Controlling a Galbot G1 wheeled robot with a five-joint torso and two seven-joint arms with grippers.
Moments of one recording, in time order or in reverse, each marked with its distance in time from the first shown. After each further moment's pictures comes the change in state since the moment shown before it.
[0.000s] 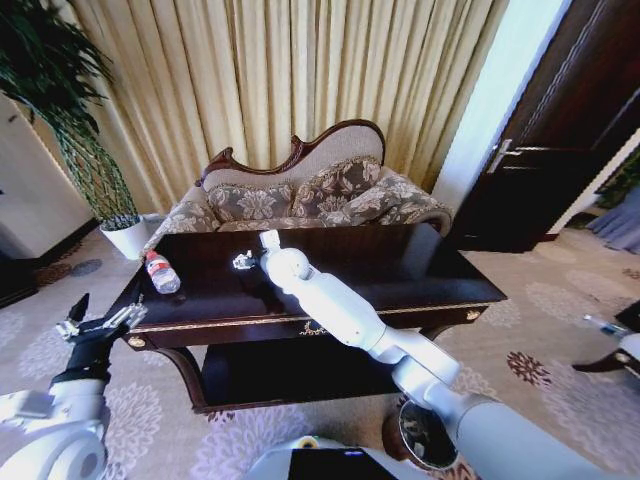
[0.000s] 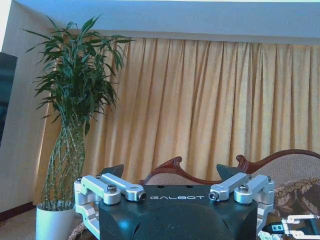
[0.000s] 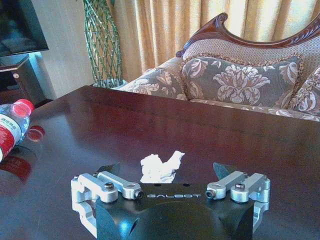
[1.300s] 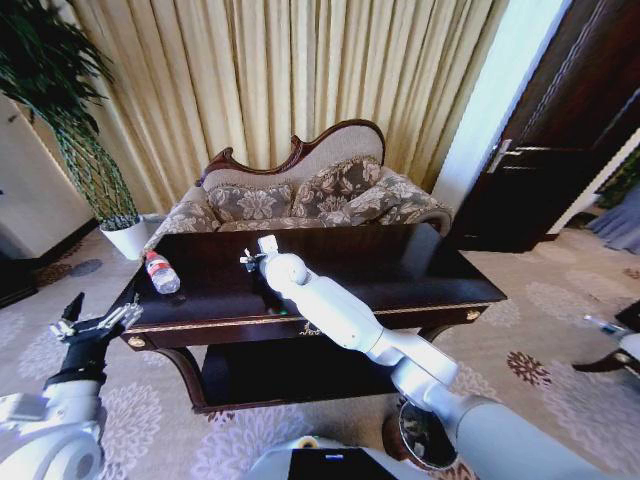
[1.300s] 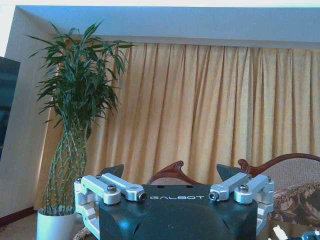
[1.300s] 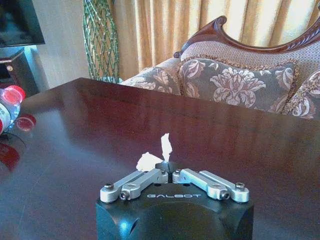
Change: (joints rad) left arm 0.005 -0.004 -0.020 0.009 -0.009 -0.025 0.016; right arm -0.017 -0.007 -0.023 -0.010 -0.069 0.038 -0.020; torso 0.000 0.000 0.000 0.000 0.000
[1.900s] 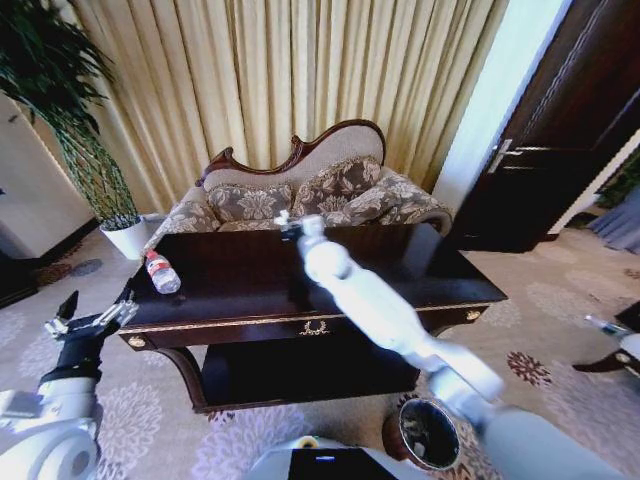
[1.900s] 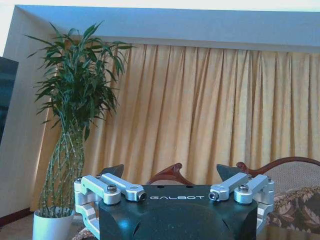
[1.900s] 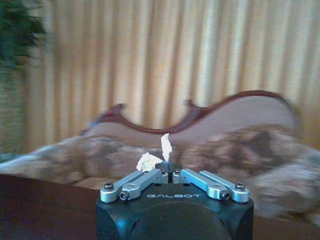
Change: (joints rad) left arm -0.020 0.045 -0.022 0.010 -0.052 0.020 -0.010; right arm -0.155 -0.362 0.293 0.254 -0.228 0.219 -0.037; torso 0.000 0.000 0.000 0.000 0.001
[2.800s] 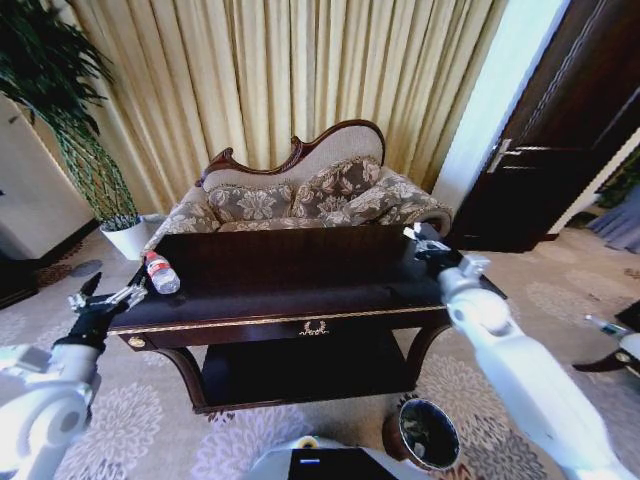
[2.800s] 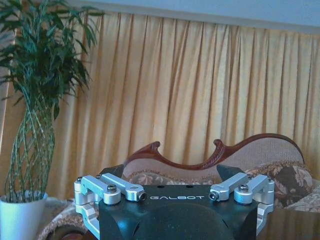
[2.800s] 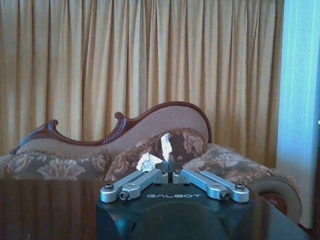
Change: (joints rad) left arm -0.095 0.339 0.005 0.152 -0.227 0.112 -0.050; right arm -0.745 -0.338 0.729 0.349 0.088 0.190 -0.249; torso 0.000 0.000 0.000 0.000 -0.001
